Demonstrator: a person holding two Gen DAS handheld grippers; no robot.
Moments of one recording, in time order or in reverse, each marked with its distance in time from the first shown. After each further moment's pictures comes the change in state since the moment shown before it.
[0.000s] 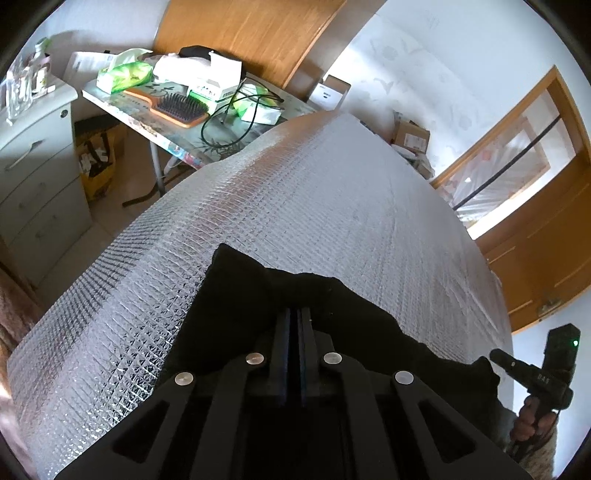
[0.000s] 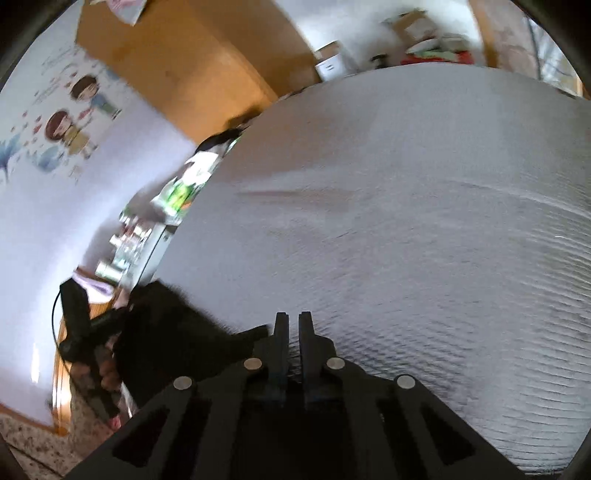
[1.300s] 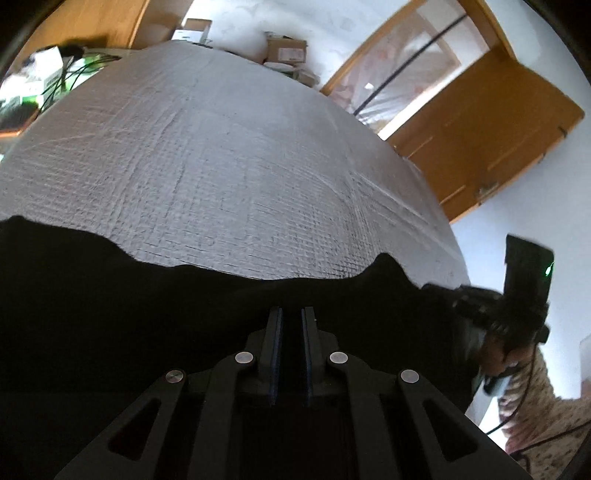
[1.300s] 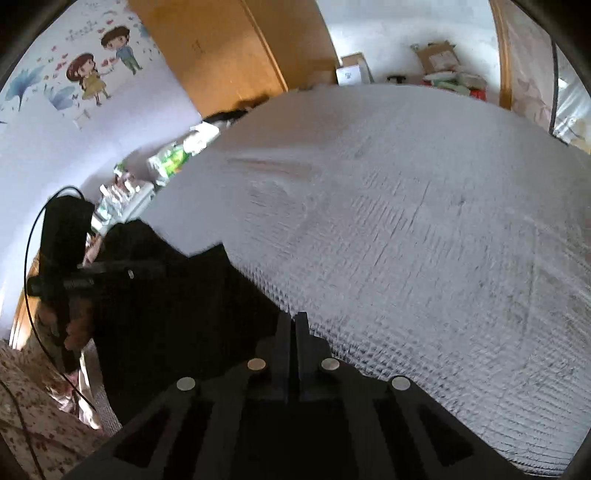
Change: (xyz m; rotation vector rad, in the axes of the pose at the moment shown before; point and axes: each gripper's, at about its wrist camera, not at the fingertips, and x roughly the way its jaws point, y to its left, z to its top) left arm 0.056 -0.122 -0.049 0.332 0.264 -0.289; right arm -0.017 -0.007 -0.036 -0.225 0.047 -0.093
